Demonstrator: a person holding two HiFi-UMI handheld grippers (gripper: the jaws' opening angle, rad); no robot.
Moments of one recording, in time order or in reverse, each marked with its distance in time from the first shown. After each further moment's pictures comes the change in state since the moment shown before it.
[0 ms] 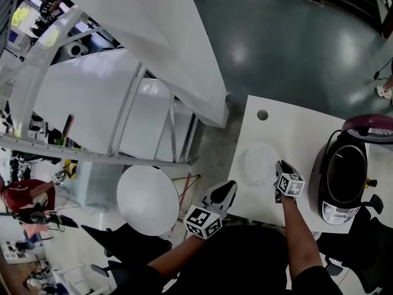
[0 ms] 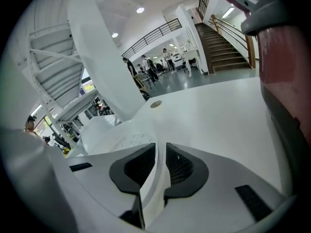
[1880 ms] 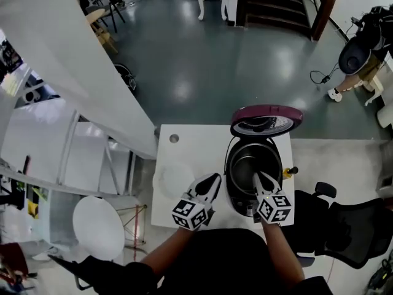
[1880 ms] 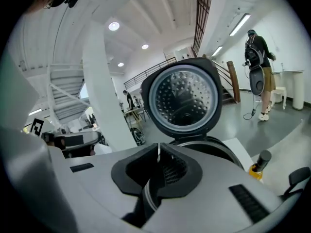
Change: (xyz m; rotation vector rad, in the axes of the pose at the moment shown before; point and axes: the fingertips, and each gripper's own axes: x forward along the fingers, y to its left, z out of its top) left arm 0.161 -0.265 0.026 0.061 -0.074 -0.295; right arm -0.337 -0.108 0.165 -0.049 -0.390 -0.067
